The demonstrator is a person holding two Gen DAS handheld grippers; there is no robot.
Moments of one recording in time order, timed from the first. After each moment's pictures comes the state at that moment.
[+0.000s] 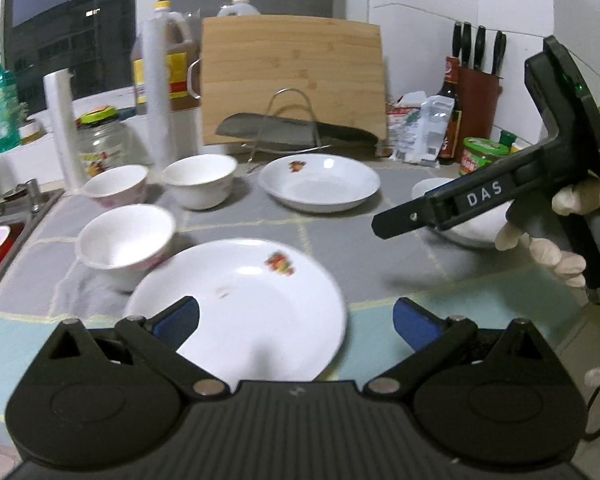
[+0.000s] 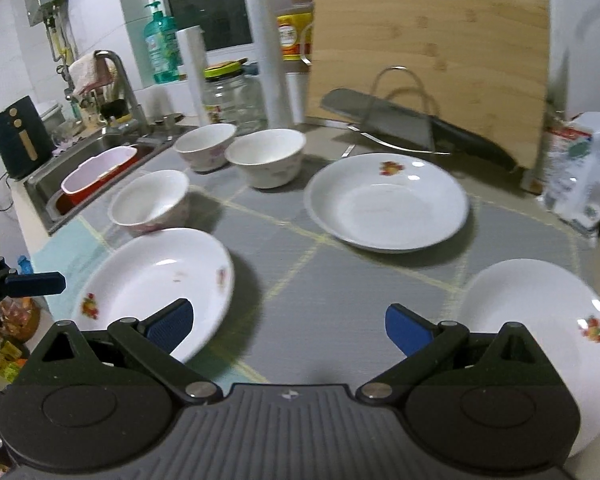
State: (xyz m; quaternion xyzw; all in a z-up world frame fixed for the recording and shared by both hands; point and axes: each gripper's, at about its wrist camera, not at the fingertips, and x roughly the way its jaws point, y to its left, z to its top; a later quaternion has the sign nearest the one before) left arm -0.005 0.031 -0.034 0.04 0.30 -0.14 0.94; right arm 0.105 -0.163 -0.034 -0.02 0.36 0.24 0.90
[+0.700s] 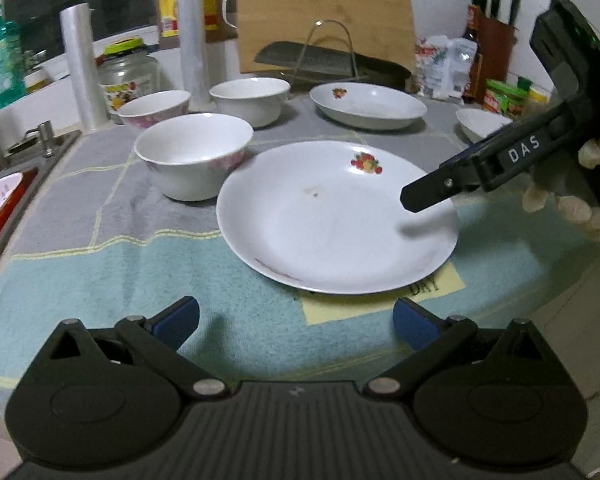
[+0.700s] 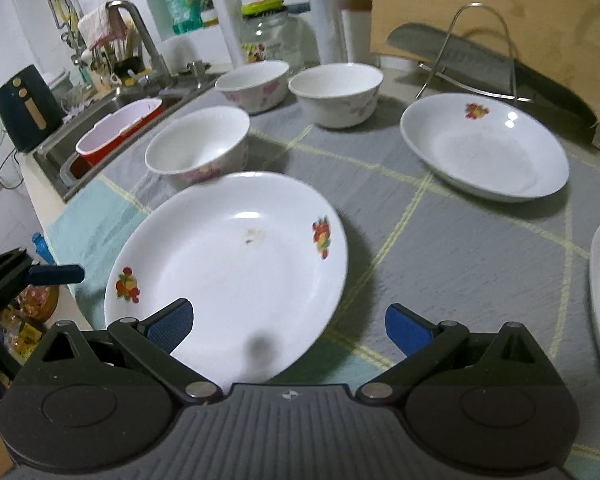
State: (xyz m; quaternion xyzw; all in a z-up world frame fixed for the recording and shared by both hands) left arm 0.003 0.118 -0.086 0.07 0.36 -0.16 0.92; right arm 0.103 -0.085 -0.078 -0.02 0.43 0.26 0.87
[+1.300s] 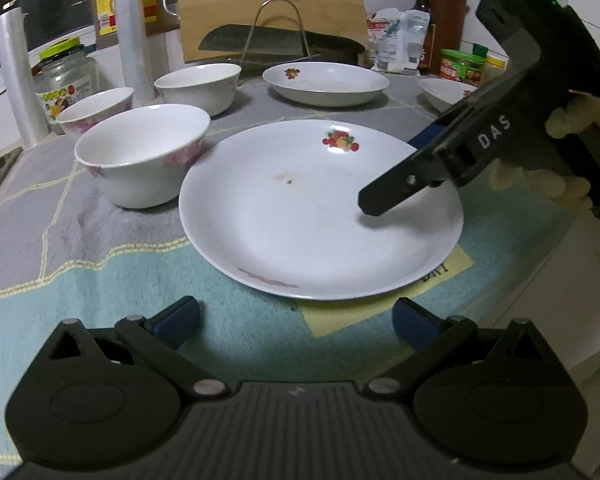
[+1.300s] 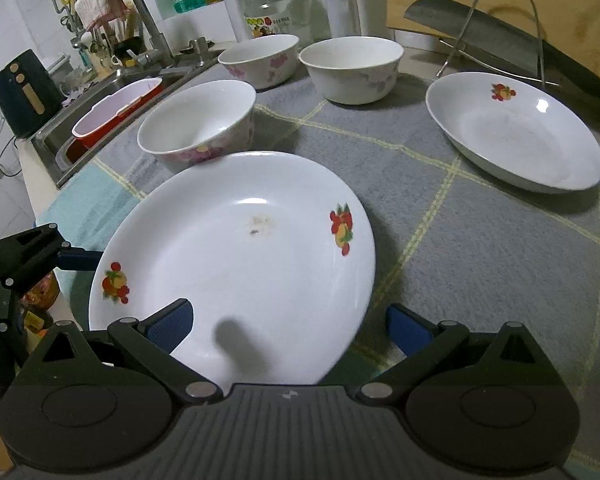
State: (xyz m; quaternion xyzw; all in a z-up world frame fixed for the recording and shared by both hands) left arm 0.029 0.122 -0.104 0.10 0.36 -0.25 0.89; right arm 0.123 -0.068 -0.095 -0.02 0.45 0.27 0.85
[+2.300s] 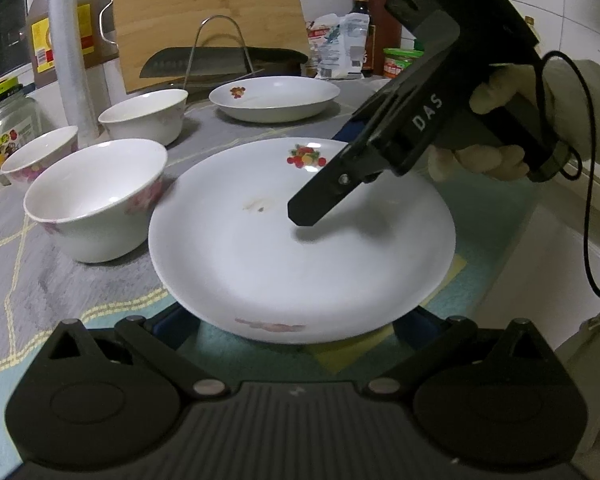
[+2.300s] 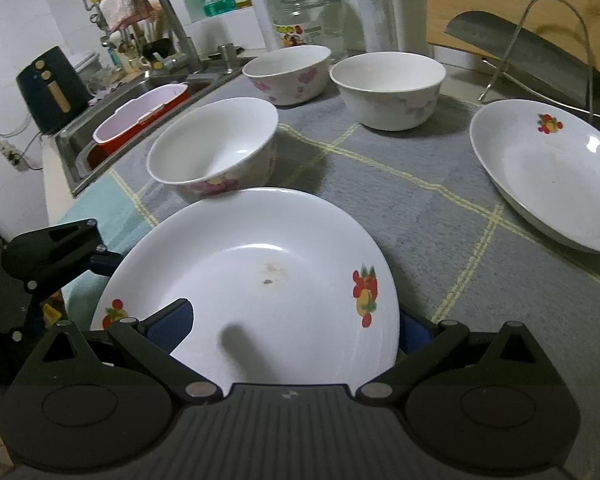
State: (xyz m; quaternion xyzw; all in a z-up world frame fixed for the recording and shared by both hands) left arm 0.054 0.123 -0.109 0.14 0.33 -0.34 0.87; right arm 0.159 -0.054 -0.098 -0.02 0.43 0.33 0.84
